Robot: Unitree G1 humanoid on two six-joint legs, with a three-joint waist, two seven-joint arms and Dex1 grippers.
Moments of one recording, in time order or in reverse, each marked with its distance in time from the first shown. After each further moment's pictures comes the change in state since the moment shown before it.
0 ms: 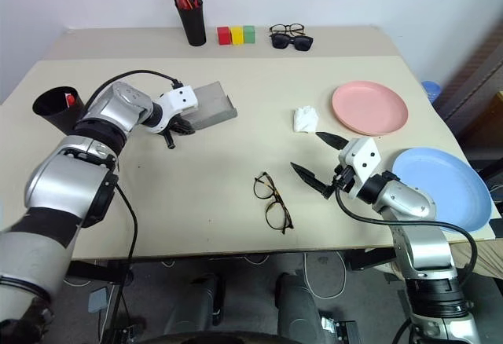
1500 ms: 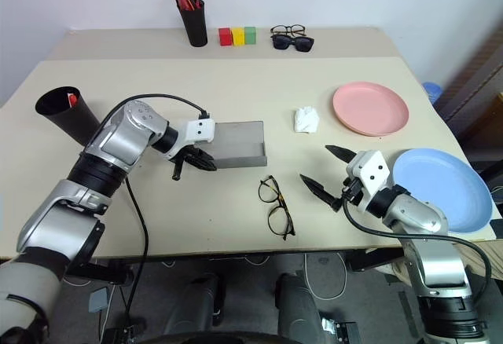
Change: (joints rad) left arm 0.350 0.082 -0.094 -0.797 -0.158 0.234 -0.390; right arm 0.124 -0.039 -0.047 -0.034 0.002 0.021 -0.005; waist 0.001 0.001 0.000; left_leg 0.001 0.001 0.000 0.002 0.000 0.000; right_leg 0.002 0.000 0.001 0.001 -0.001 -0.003
